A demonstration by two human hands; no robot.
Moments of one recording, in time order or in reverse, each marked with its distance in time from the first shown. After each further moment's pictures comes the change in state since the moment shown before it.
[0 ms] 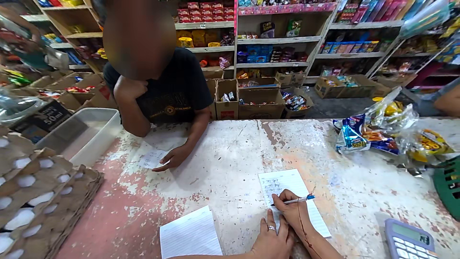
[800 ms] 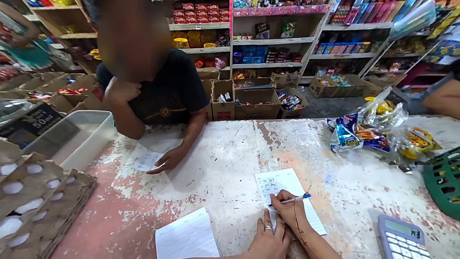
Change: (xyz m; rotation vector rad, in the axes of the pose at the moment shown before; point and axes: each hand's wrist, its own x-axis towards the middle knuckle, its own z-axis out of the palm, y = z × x) left_hand 0.002 0.000 0.007 0.007 0.040 0.010; right_hand -0.002 -0.001 -0.005 -0.021 0.012 0.039
